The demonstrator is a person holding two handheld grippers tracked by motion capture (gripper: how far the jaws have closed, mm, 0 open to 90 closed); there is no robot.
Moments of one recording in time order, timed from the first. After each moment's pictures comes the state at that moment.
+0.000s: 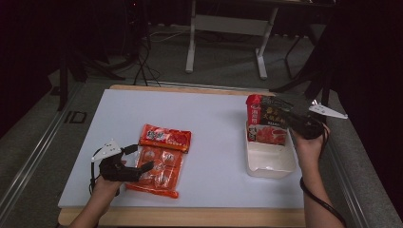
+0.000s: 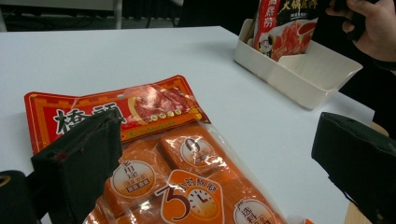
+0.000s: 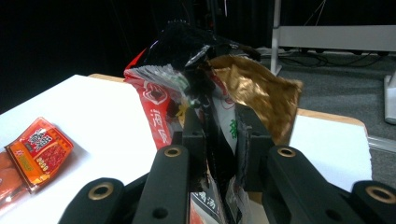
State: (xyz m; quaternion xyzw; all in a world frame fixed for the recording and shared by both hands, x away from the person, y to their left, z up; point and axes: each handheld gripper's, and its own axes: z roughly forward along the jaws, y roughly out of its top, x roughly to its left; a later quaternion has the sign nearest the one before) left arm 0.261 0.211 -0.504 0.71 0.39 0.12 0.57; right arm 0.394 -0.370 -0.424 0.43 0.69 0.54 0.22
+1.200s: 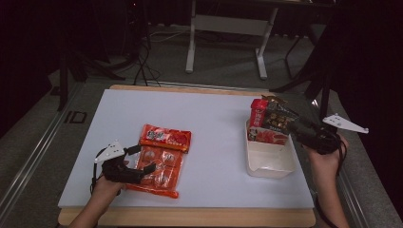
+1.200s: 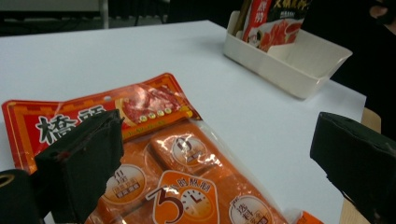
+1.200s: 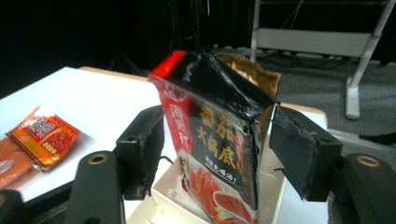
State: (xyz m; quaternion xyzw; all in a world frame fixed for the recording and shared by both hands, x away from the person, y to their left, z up) left arm 0.261 0.207 -0.503 0.73 0.37 0.11 0.57; right arm 0.328 -0.374 -0.391 0.44 0.69 0.51 0.27
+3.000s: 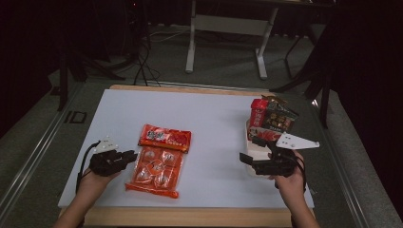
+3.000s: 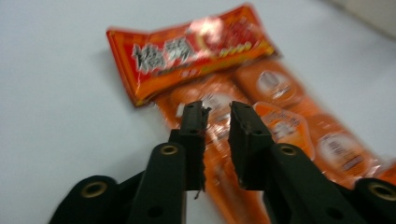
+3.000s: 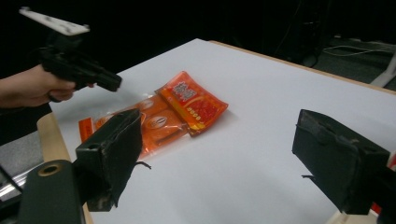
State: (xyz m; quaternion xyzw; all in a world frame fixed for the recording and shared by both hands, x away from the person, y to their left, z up) left arm 0.280 0.242 -0.512 0.78 0.43 0.14 0.42; right arm 0.286 -0.265 -0.420 0.30 0.77 0.55 0.12
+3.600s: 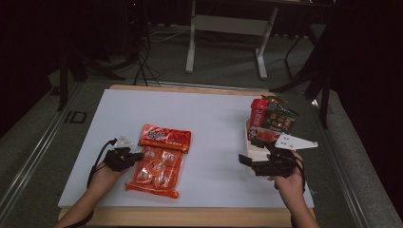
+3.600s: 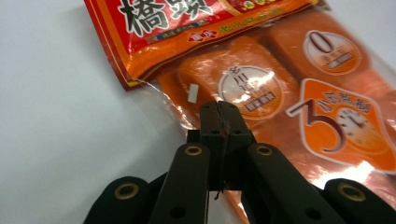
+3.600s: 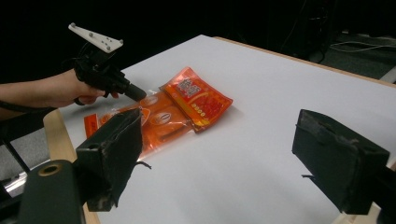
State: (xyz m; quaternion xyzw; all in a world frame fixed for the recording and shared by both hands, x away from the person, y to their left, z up) left arm 0.311 0.219 -0.541 0.82 0.43 0.12 0.36; right arm 0.286 -0.265 -0.423 0.30 0.77 0.55 0.10
